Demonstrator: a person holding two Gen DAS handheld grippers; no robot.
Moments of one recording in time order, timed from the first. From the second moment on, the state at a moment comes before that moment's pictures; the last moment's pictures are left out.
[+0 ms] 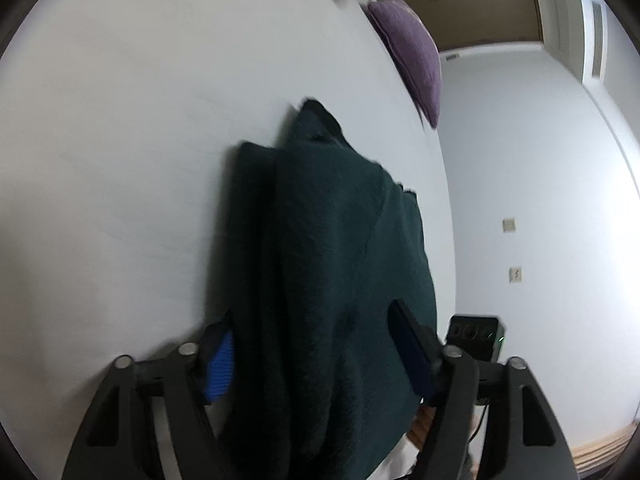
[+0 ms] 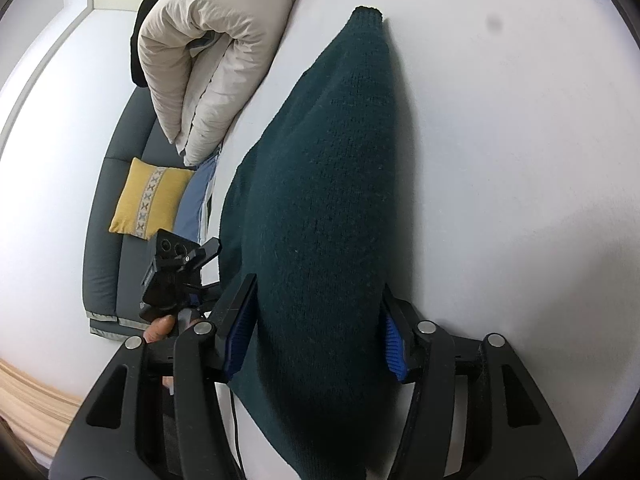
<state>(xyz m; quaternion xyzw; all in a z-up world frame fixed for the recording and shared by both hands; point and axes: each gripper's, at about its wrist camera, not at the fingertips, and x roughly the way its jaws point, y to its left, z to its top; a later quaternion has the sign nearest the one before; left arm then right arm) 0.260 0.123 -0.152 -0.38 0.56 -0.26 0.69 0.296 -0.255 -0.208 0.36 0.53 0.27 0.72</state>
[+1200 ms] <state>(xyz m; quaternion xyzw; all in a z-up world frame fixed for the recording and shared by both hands) 0.031 0.066 -0.139 -0.28 0.58 -0.24 0.73 0.044 -0.276 -0.189 0.33 0.50 0.24 0.77</state>
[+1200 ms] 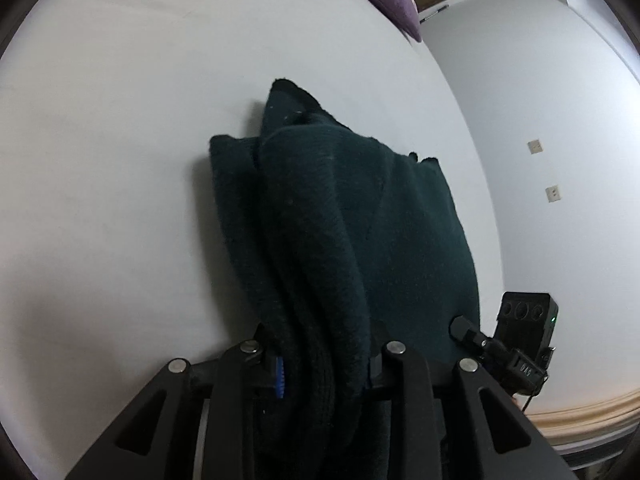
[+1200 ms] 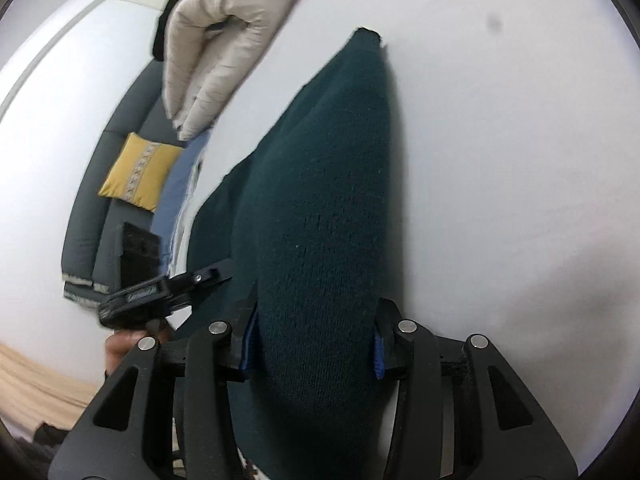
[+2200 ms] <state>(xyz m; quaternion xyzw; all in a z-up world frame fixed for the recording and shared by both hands) 0.064 0.042 -0.112 -0.21 0.50 -0.23 0.81 0.080 -0.318 -0.146 0.38 0.44 0.19 0.79</state>
